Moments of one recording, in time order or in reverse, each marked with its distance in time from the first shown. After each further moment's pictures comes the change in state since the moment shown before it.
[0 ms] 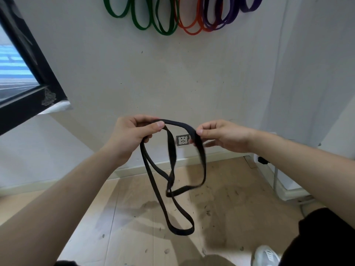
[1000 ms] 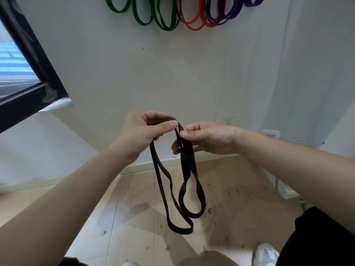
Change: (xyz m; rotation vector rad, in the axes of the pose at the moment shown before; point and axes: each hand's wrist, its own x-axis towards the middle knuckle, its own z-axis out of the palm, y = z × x) left_hand -0.009 0.011 0.018 0.071 -0.062 0.083; right_hand 0.017 -0.021 0.036 0.231 -0.222 -0.020
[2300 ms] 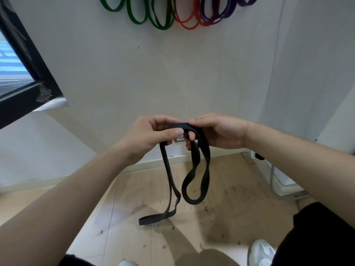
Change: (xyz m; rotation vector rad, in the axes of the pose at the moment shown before) left_hand -0.004 -0.002 0.013 -0.064 -0.283 0.005; right_hand -0.031 -0.015 -0.008 0.062 0.039 0.018
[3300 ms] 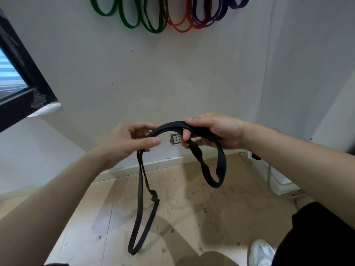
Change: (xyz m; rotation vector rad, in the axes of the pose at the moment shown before) left_hand -0.008 -0.010 -0.038 0.144 -0.009 -0.073; right_hand -0.007 -0.006 -0.001 -0.045 0.058 -0.018
